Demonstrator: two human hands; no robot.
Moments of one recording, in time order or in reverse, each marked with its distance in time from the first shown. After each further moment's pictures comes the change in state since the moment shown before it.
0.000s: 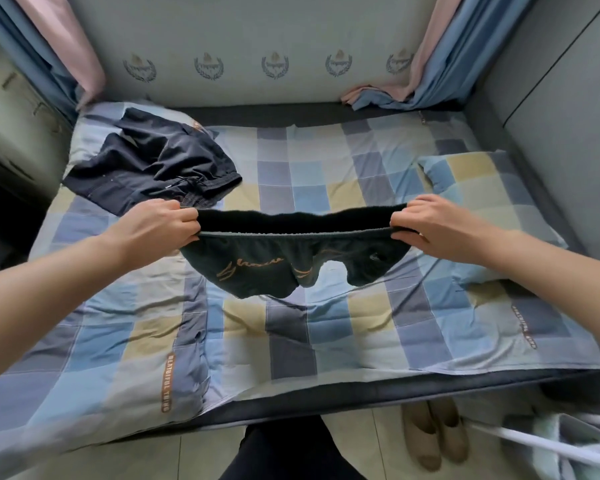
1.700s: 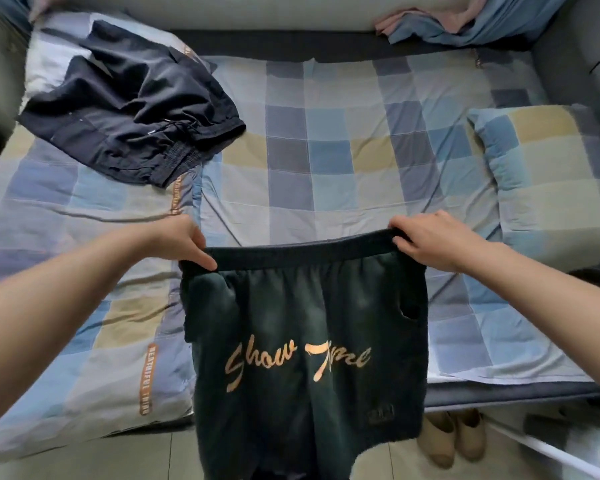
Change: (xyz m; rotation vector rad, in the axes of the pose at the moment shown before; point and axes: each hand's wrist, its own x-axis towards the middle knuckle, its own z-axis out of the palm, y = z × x) left_hand 0.033 0.004 0.180 -0.847 -0.937 -0.779; right_hand 0.075 0.016 0.199 0.200 -0.391 0.418
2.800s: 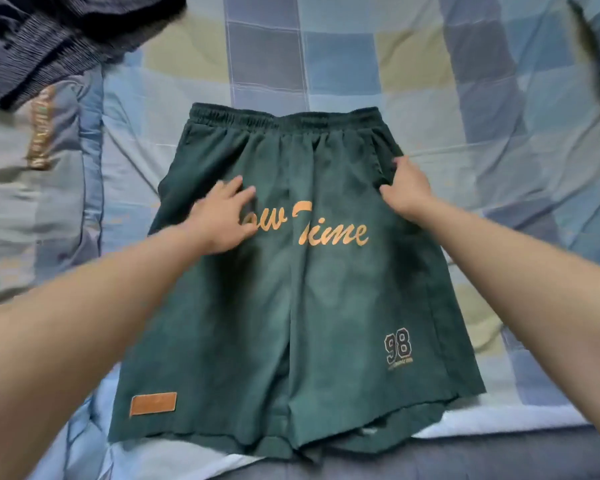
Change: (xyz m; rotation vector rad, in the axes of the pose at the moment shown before) left_hand 0.379 0.008 0.163 0.056 0.262 0.148; right_hand 0.279 0.072 0.293 0.537 0.027 0.669
